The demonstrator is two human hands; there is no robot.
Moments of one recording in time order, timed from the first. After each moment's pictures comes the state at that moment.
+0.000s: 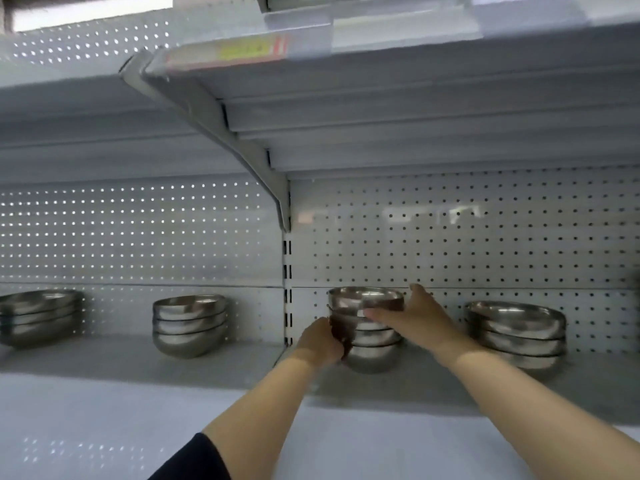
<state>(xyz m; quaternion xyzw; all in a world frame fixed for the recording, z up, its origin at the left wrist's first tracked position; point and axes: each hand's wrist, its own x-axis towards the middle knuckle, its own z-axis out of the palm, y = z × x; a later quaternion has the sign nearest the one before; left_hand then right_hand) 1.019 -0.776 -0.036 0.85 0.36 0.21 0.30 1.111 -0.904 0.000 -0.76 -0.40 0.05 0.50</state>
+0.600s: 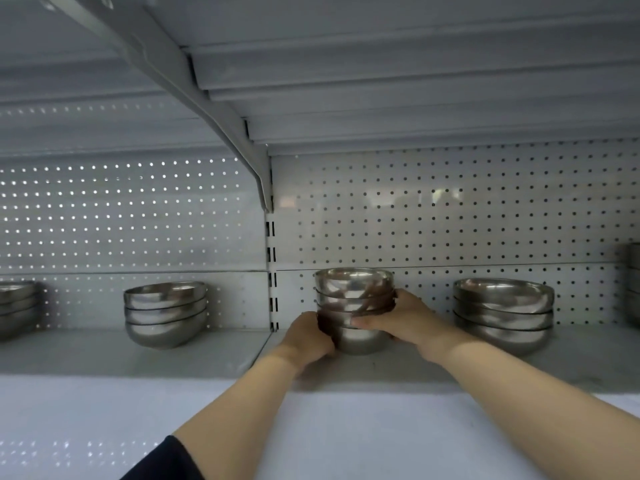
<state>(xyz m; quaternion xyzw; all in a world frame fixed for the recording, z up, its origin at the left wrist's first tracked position) 1.021 -0.761 -0.059 0.83 0.31 0.23 0.39 1.125 -0.890 -0.034 -0.69 -0.43 0.15 0.56</state>
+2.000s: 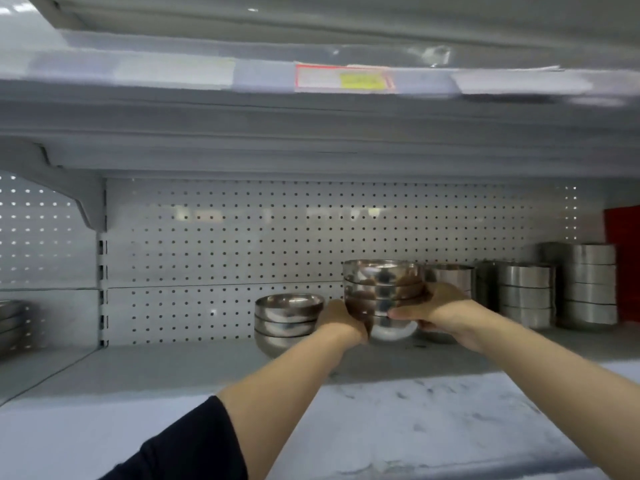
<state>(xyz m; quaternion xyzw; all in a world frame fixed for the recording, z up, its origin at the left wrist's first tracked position) 1.213 -1.054 -0.008 0.89 0.25 0.20 0.33 1.297 -1.194 0.007 -0.77 -0.32 0.09 0.54</state>
